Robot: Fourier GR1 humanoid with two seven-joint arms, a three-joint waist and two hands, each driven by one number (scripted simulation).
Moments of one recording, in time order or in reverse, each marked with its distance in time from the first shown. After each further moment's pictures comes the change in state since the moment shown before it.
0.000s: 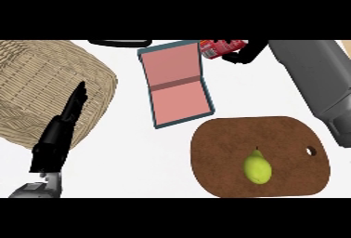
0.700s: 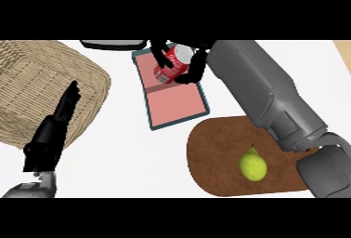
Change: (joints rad) left arm 0.003 0.009 0.043 0.019 0.006 -0.006 -0.031; right arm -0.110 0.244 0.111 0.119 0.048 -0.015 0.066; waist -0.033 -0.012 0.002
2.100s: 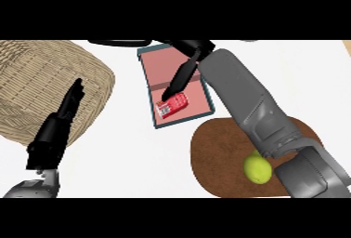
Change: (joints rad) left arm -0.020 -0.016 -0.005 -0.009 -0.016 -0.022 0.009; right arm 0.001 0.105 -0.249 0.196 -0.350 0.127 0.210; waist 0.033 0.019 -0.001
